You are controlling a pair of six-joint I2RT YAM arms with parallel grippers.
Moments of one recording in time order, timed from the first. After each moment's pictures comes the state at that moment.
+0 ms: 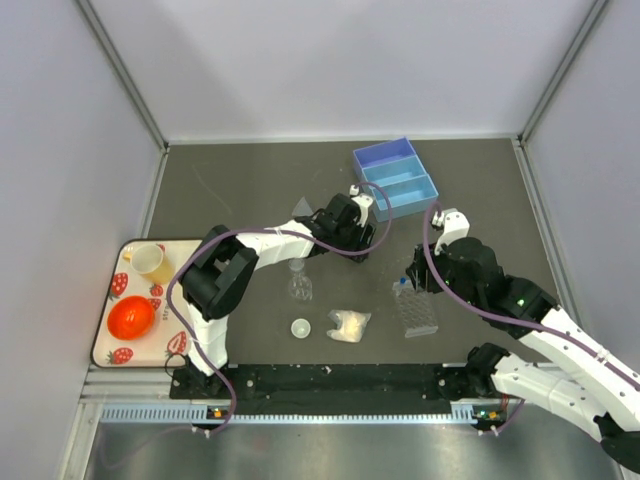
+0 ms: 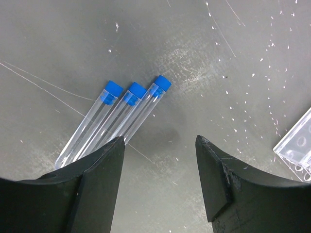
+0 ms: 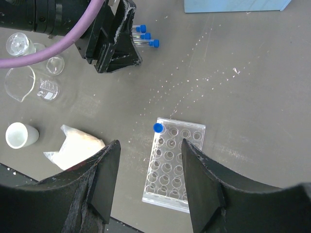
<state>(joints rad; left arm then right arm) -0.75 1.94 1.27 -0.14 0.09 -0.23 0.76 0.71 0.79 -0.66 0.26 0.35</state>
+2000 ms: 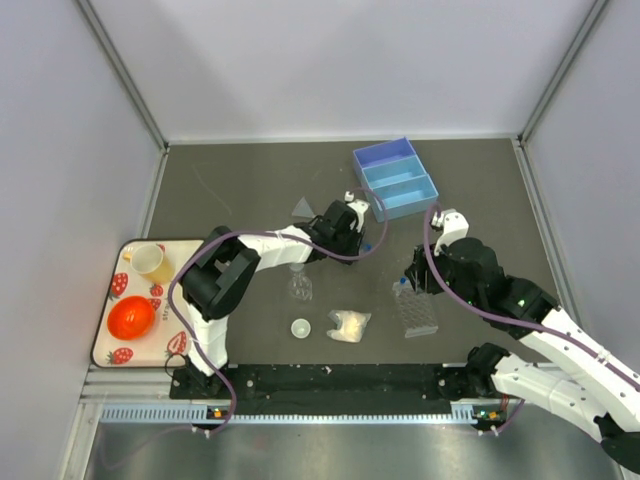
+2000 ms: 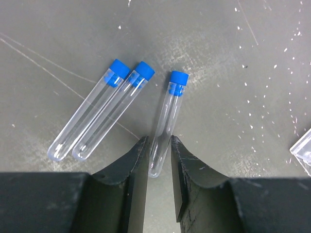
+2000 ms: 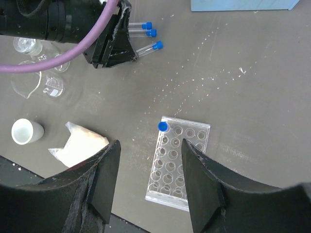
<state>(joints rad) -0.75 1.95 1.21 -0.10 0.07 -0.27 0.76 0.71 0.79 -0.66 0.23 0.35</state>
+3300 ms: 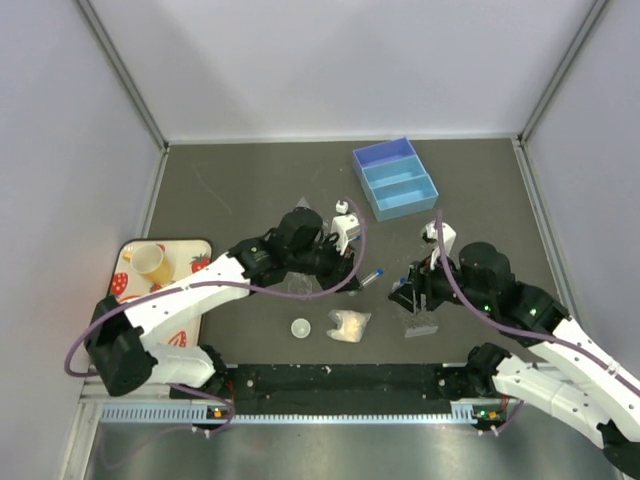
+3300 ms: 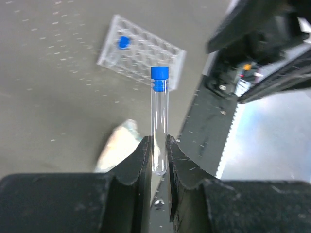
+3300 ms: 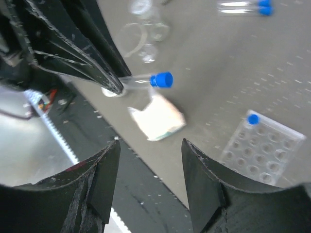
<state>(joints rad) -0.88 1.34 1.05 -0.34 0.43 -0.24 0.76 0.64 0.78 -0.65 -0.12 0.36</state>
